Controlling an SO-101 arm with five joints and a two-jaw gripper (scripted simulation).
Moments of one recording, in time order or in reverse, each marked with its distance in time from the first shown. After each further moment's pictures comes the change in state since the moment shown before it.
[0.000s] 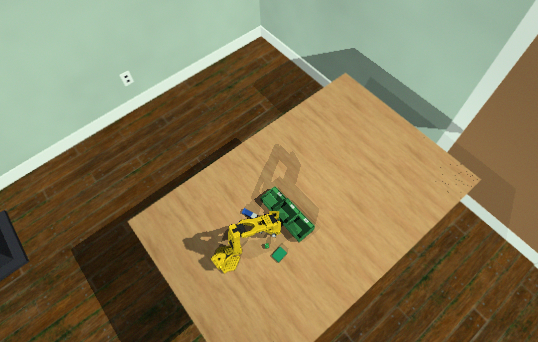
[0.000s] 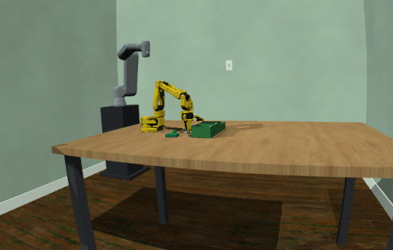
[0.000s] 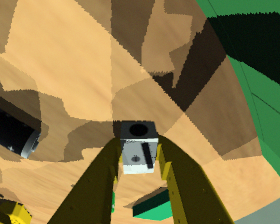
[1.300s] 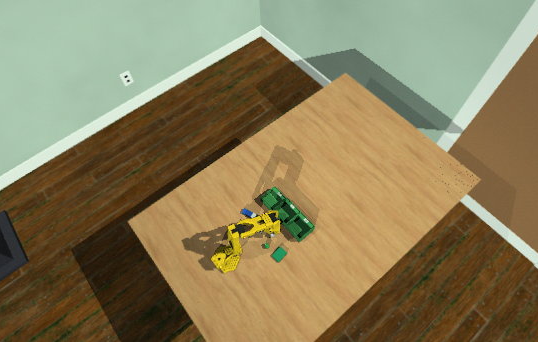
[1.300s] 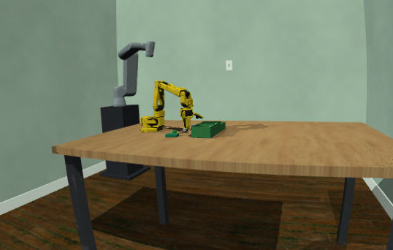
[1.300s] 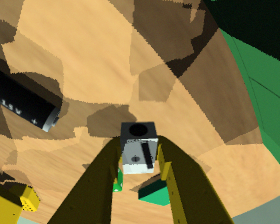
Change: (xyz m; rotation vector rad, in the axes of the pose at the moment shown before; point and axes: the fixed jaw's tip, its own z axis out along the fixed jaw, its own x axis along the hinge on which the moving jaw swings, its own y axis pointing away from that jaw) arm 0.003 0.005 -0.014 -0.044 0.026 0.000
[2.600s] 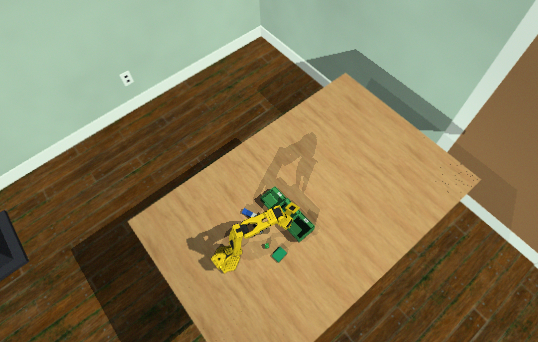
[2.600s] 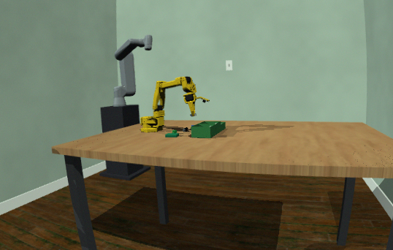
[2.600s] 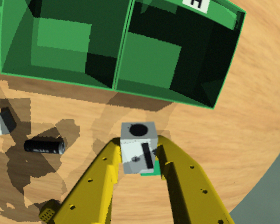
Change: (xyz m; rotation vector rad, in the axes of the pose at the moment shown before) arm -0.016 -0.055 -0.068 0.156 -0.151 0.583
